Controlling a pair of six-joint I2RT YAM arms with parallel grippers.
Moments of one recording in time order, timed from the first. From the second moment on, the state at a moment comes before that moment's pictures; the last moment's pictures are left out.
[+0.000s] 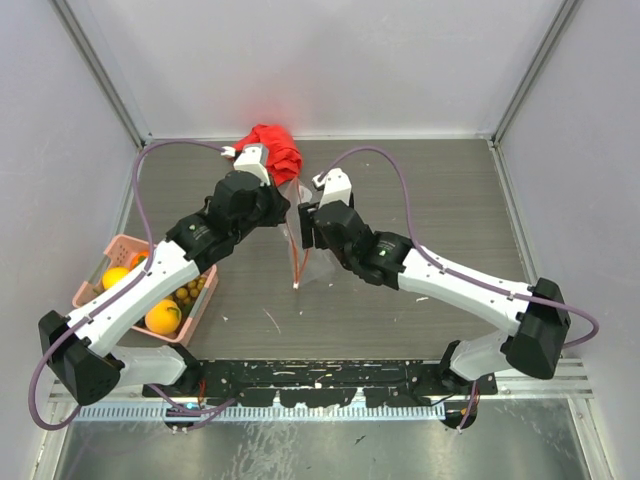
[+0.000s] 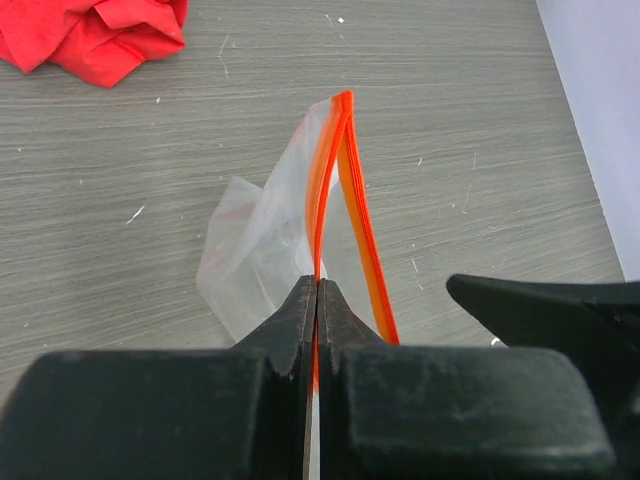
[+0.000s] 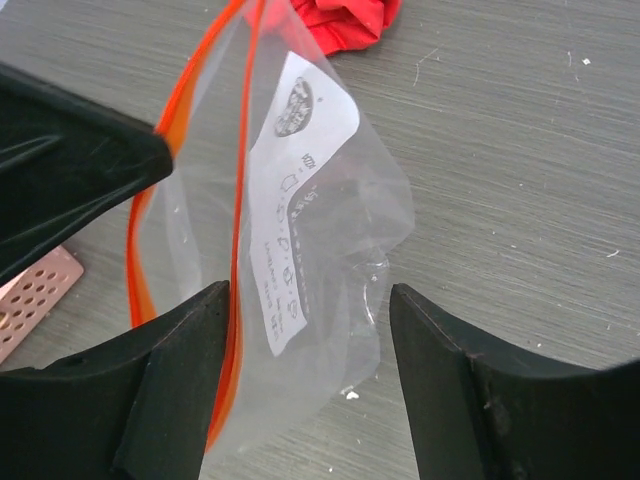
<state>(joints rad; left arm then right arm) -0.71 1.24 1.21 -0.38 -0.24 -0.53 1.00 1.38 1.19 -0.28 0.56 0.37</state>
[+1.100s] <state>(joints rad) -0.74 1.24 1.11 -0.44 -0.25 -0.69 0.98 1.40 1.04 -0.09 0.58 0.37</state>
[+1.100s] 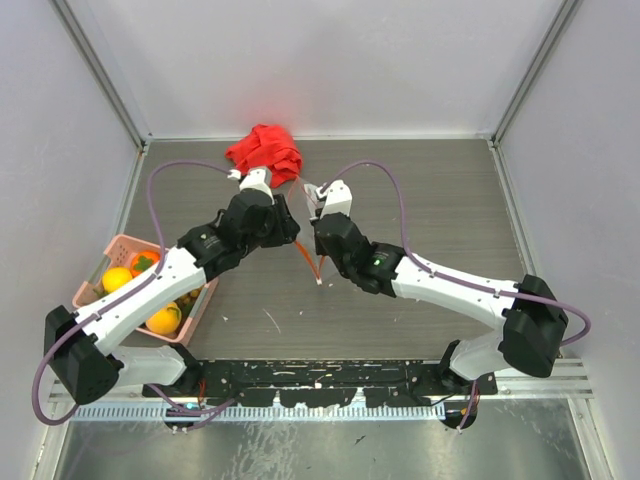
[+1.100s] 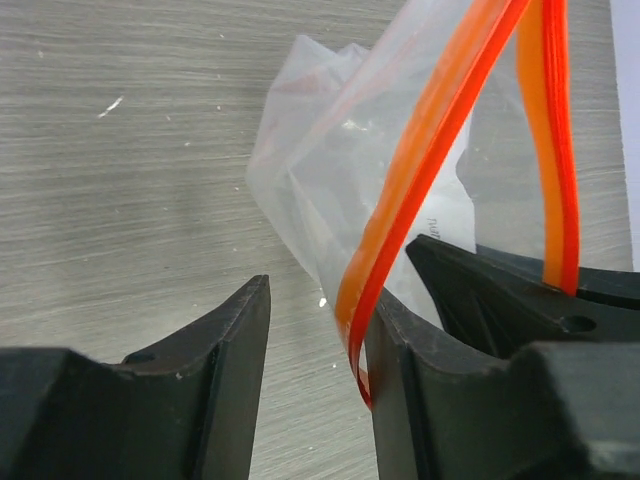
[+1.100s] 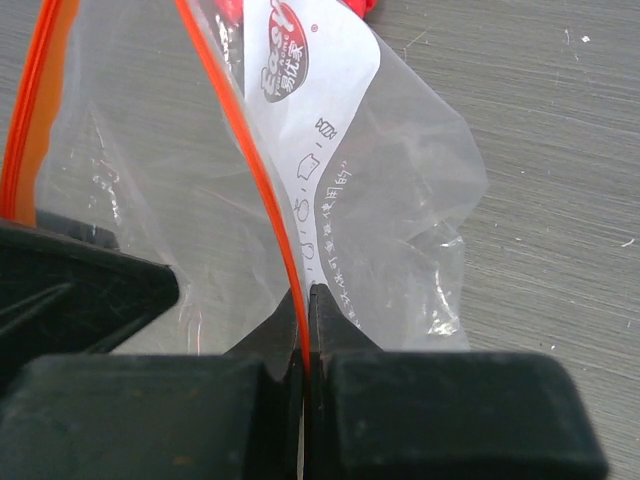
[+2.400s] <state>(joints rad) -0.80 1.24 1.05 -0.54 -0.45 -0.67 0.93 1.32 1.00 -0.18 0.58 0.36</state>
